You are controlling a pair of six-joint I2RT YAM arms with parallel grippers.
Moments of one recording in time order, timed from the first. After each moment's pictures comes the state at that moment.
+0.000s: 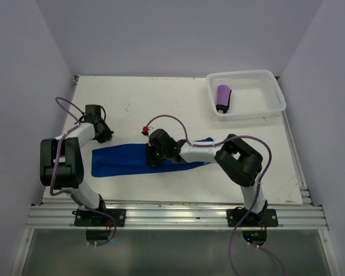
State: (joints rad) left arm 0.08 1.68 0.94 -0.30 -0.04 -0.57; right arm 0.98 2.01 1.23 -0.01 -0.11 0.48
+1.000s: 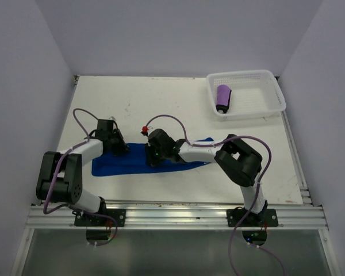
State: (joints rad) left arm -0.09 1.49 0.67 -0.18 0.18 -0.57; right arm 0.99 2.01 1.25 -0.05 -0.10 0.48
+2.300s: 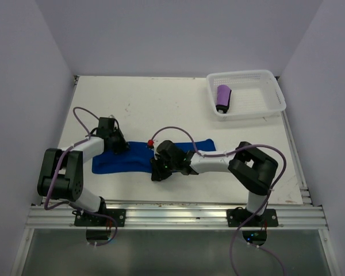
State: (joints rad) left arm -0.09 1.53 0.71 -0.17 0.14 -0.62; right arm 1.03 1.84 1.00 0.03 -0.21 0.50
